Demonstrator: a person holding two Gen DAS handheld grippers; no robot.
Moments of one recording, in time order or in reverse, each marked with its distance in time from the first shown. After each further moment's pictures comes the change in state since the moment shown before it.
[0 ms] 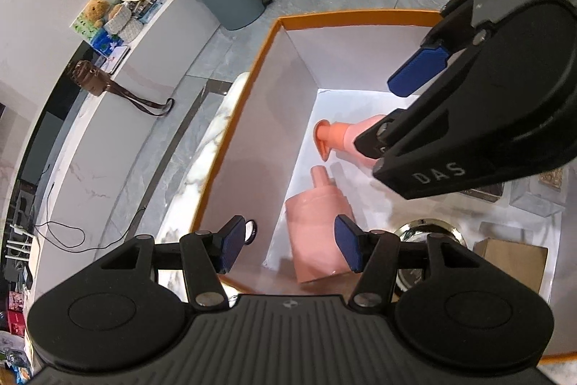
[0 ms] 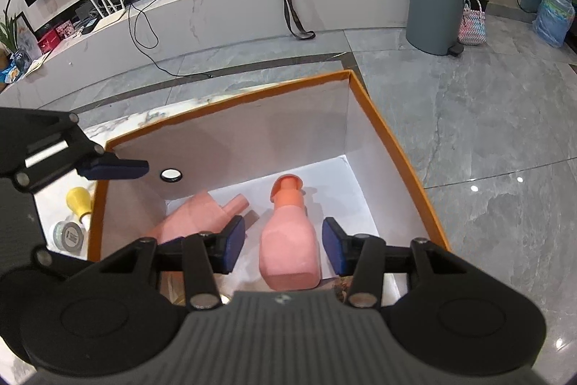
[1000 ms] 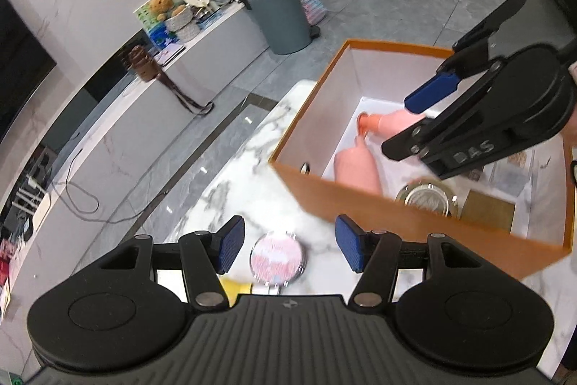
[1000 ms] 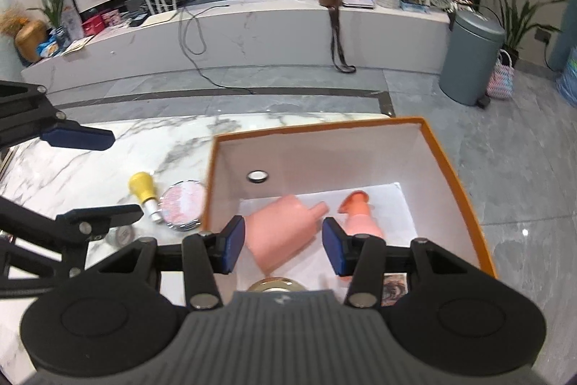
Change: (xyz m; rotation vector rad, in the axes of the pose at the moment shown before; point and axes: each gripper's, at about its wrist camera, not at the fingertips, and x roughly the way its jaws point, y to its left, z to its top) left arm -0.086 0.044 -0.084 -0.201 -0.132 0.035; right arm -0.053 0.073 -0.022 -0.165 -0.095 0.053
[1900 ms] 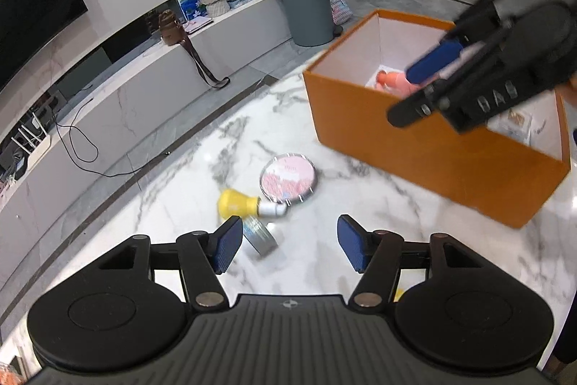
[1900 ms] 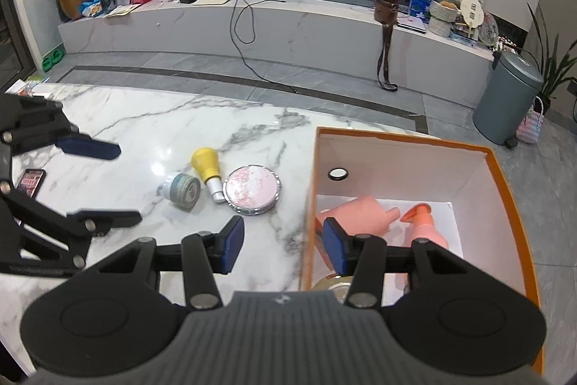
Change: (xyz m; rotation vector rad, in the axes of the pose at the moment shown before) left arm -0.019 0.019 -0.096 -0.167 -0.028 -0.023; right arm -0.009 0.075 -0.016 -0.184 -0.003 0.045
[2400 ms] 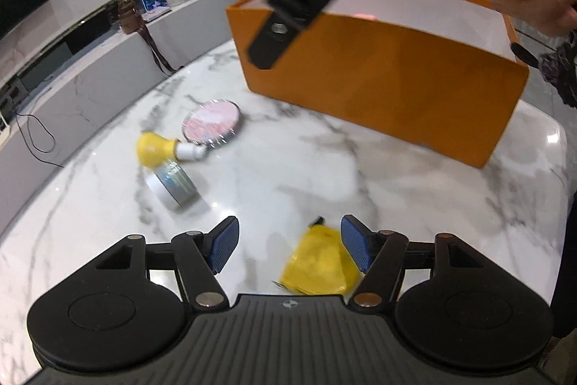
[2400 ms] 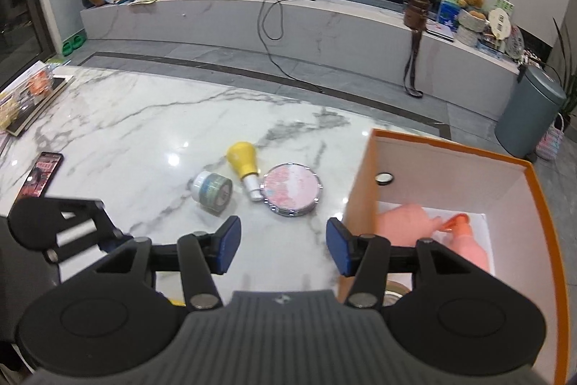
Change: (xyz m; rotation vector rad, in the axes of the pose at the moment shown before) left arm 0.021 -0.045 -0.066 0.014 -0.009 -0.134; right arm 0.015 0.036 0.000 -0.069 0.003 0.052
